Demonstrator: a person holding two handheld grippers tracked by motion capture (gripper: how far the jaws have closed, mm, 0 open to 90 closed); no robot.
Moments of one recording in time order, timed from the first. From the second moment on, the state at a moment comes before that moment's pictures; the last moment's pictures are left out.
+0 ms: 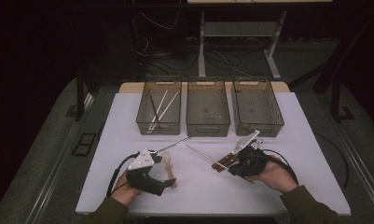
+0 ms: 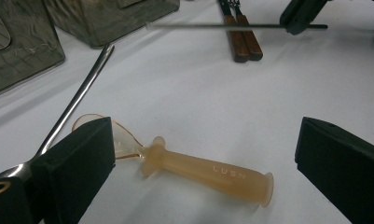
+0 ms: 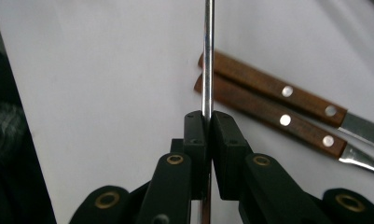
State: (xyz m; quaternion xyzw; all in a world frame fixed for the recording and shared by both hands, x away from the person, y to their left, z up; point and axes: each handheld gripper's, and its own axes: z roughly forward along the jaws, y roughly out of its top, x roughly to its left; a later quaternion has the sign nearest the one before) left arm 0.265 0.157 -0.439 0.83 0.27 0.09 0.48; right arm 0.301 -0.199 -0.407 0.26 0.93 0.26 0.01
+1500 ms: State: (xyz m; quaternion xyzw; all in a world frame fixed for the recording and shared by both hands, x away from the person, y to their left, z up) left arm 0.269 0.157 -0.441 0.83 0.27 0.09 0.49; right arm 0.386 -0.121 -0.362 0.35 0.81 0.46 0.08
